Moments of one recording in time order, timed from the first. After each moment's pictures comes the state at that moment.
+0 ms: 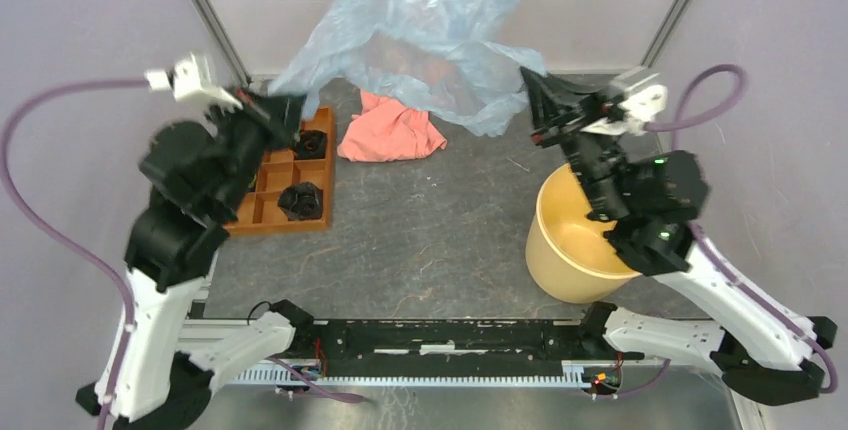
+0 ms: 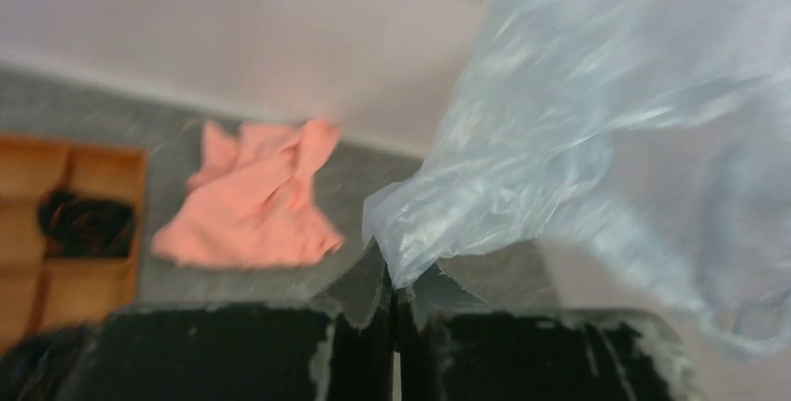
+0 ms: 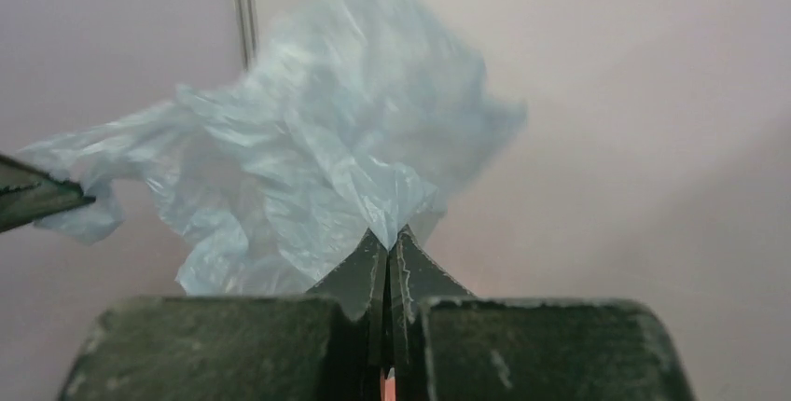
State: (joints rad) left arm -0.53 1.03 1.70 -0.65 -0.27 -0.52; right arm 0.95 0.98 1.35 0.16 0.36 -0.23
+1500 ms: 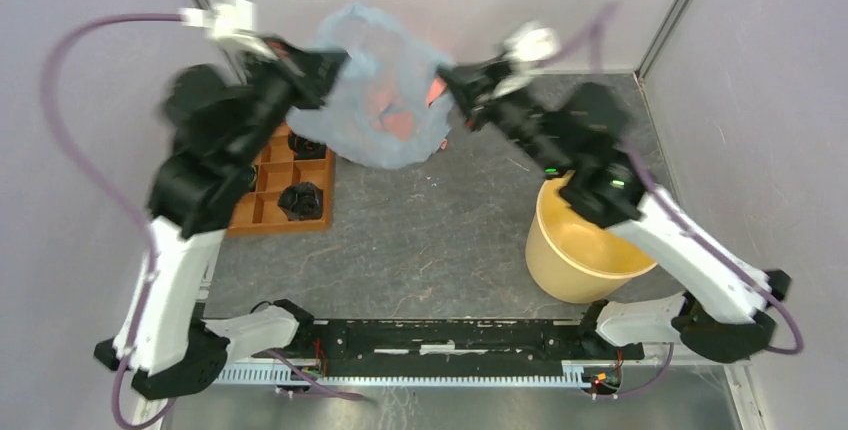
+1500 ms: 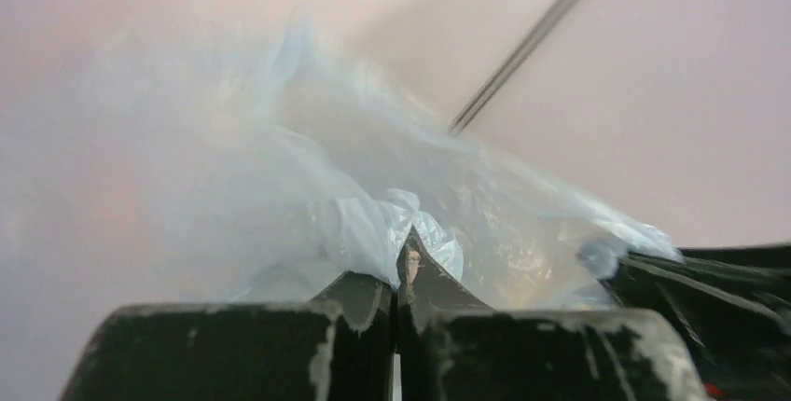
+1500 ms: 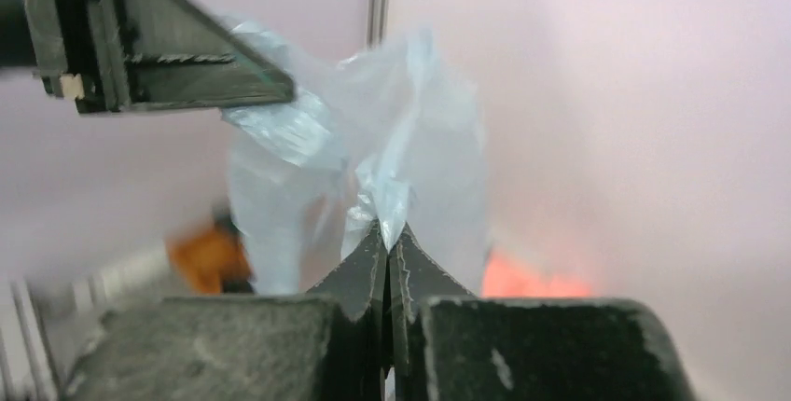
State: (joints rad) left arm -0.52 1.12 1.66 -0.66 -0.11 -0.52; right arm 0.95 1.29 1.54 -0.14 0.12 -0.12
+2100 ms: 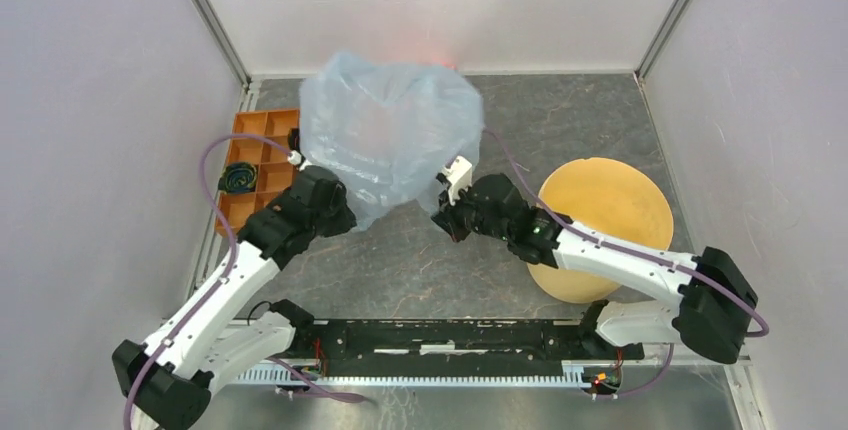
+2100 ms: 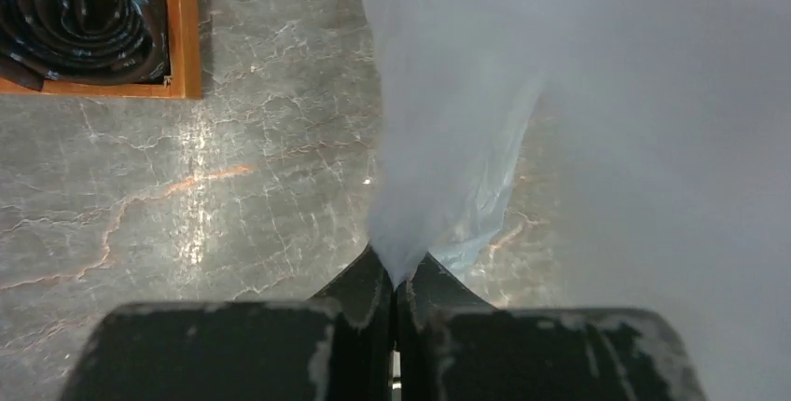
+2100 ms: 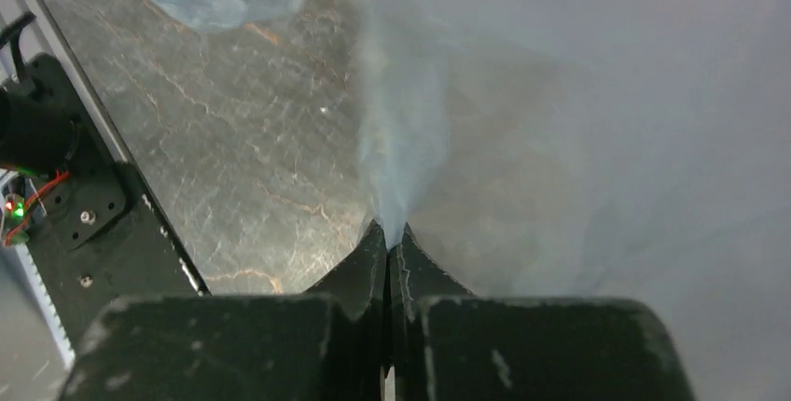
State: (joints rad) left arm -0.52 0.87 0.81 -0.71 -0.22 -0.67; right arm 0.94 1.24 0.76 0.09 -0.04 0.18
